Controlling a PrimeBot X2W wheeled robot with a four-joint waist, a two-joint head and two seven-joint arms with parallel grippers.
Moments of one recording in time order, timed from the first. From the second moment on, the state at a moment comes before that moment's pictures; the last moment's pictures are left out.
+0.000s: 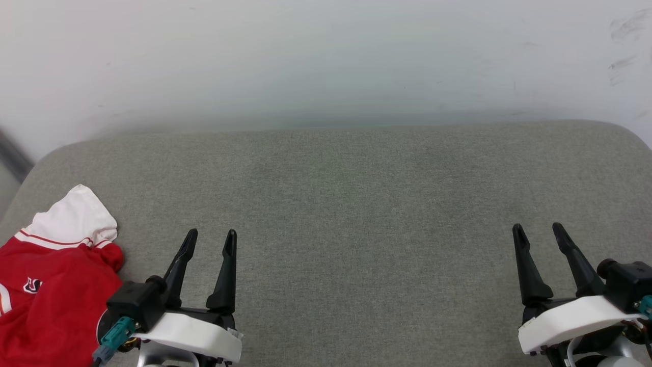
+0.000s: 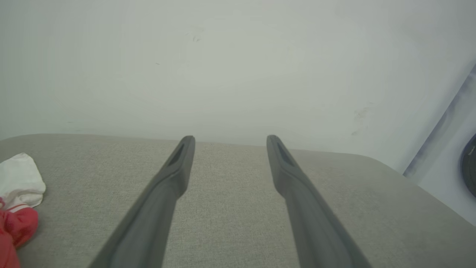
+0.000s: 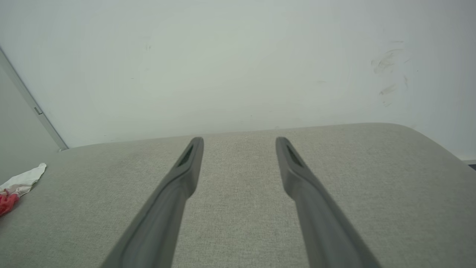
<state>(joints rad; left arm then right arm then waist) -0.01 0.09 -0.08 0.01 -0.32 -0.12 -0.19 0.01 -0.05 -0.04 -0.04 0.21 0.13 -0.01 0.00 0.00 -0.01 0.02</state>
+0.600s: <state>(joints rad) 0.00 0.09 -0.08 0.04 -0.21 -0.12 -0.23 0.01 -0.05 -0.05 -0.05 0.13 0.13 -0.03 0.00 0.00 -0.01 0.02</state>
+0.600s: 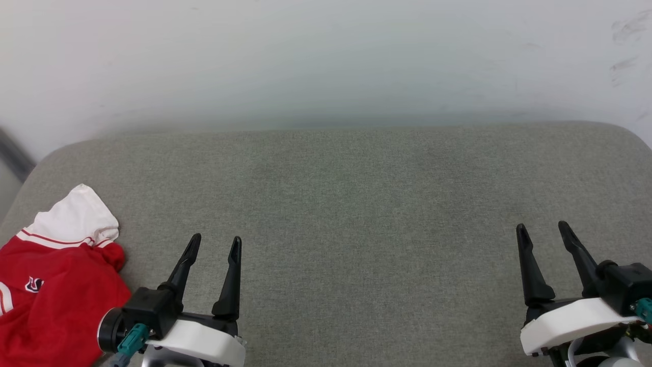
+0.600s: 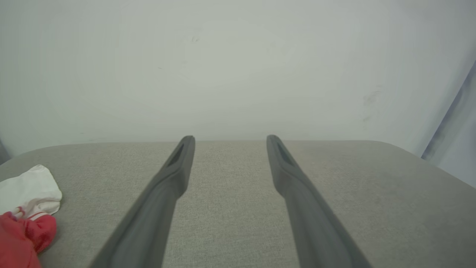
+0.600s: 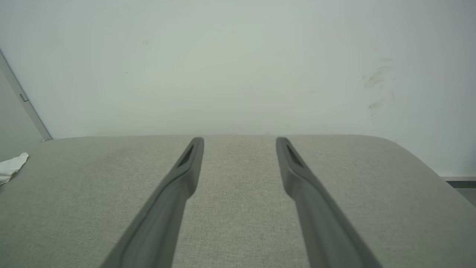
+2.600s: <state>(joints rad) 0.00 0.09 0.02 0.11 -0.14 -0.11 -0.26 0.00 -0.05 0.11 -0.08 0.03 0.13 -0.05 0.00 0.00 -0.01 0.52</state>
